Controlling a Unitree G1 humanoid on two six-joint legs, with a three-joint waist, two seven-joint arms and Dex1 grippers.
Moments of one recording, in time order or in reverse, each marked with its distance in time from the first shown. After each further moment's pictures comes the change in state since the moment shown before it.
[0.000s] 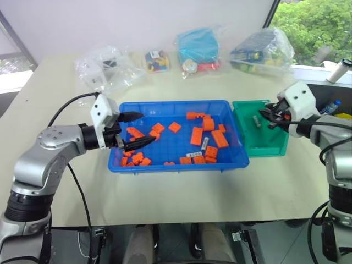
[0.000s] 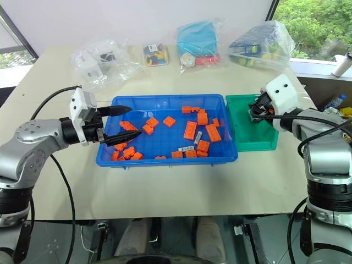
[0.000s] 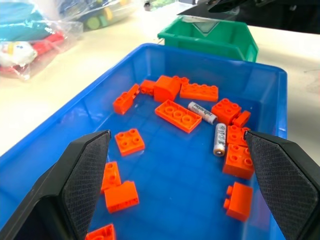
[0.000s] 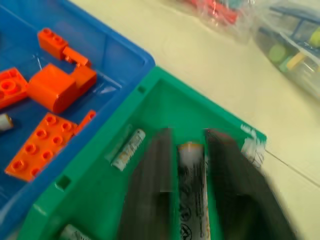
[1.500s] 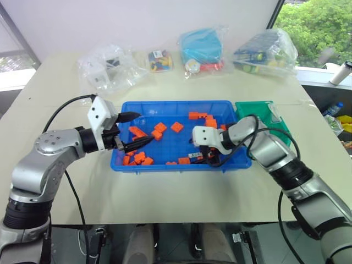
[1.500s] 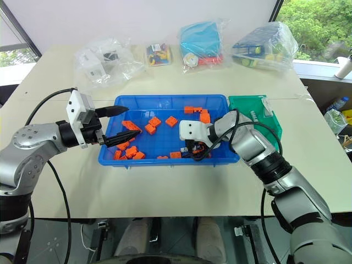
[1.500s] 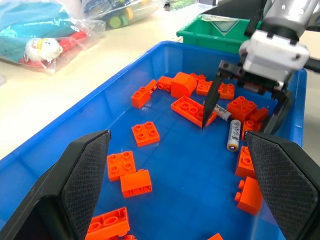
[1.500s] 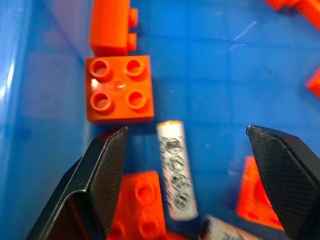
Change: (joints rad) left arm 0.062 -0.009 0.049 -0.083 0.007 0.010 0.069; right arm -0.297 0.121 0.737 0.340 -0.135 -0.468 0.478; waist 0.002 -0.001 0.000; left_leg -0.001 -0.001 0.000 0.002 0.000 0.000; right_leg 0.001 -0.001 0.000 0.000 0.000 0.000
